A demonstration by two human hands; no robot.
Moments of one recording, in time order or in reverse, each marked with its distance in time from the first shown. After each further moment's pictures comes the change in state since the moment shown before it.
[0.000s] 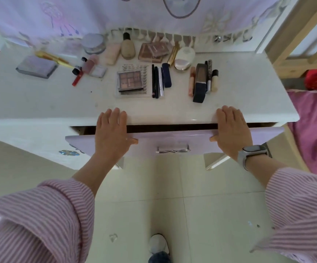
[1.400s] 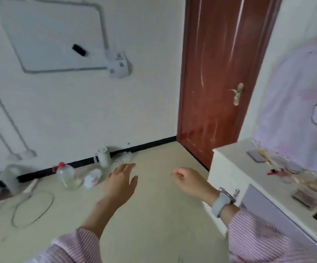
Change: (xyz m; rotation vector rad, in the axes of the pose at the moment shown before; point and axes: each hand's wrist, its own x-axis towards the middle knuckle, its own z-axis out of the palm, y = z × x) left_hand -0.587 0.019 -0.376 -0.225 0.357 -1.260; right_hand -0.339 -0.307 -0.403 0.740 -0.424 -1.160
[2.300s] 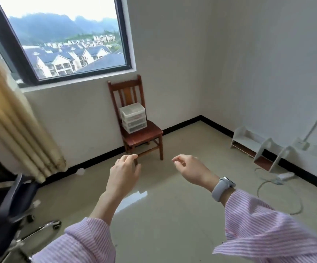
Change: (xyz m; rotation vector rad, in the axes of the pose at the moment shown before) left_hand -0.594 -0.586 -0.386 0.264 0.675 -1.333; right_hand -0.195 -0.707 0.657 -0.007 -0.979 -1.114
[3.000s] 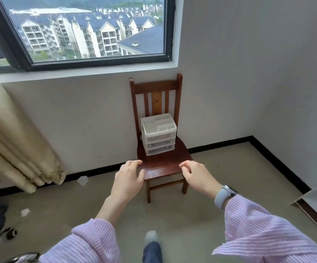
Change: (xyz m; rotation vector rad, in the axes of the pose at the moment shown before) left_hand 0.512 -0.153 0.128 -0.054 -0.017 -0.305; right_hand 0.606 0.060 0.028 -0.081 -0.217 -0.059
